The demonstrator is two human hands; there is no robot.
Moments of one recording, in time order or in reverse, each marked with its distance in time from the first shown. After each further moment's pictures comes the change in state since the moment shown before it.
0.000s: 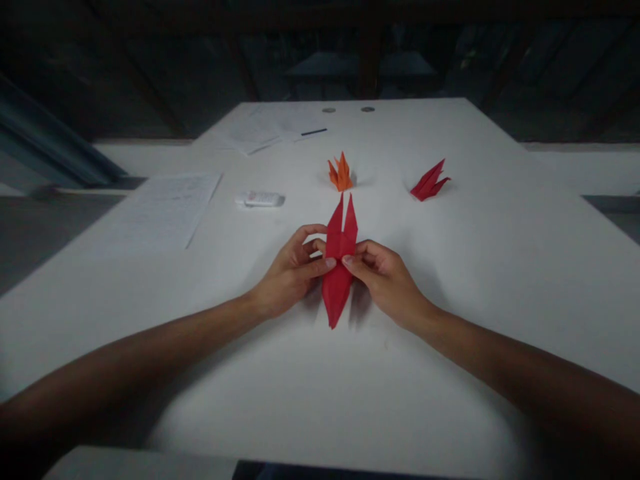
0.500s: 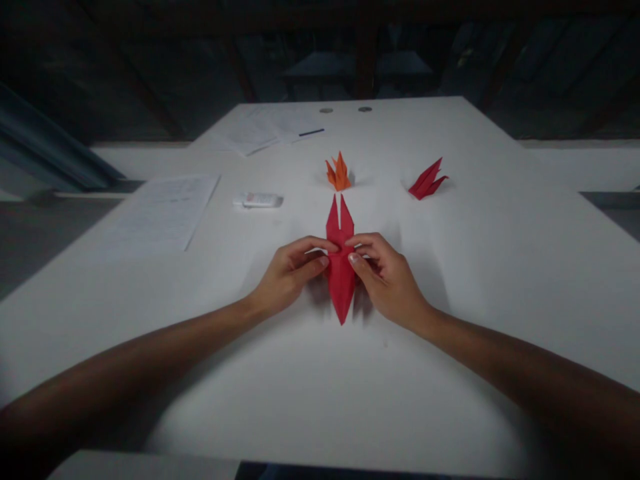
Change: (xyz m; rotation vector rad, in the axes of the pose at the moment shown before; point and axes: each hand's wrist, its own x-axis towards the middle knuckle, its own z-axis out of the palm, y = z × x) left_hand -0.001 0.003 -0.009 0.272 -0.091 0.084; right_hand -0.004 0.000 -0.008 -0.423 0.059 -0.303
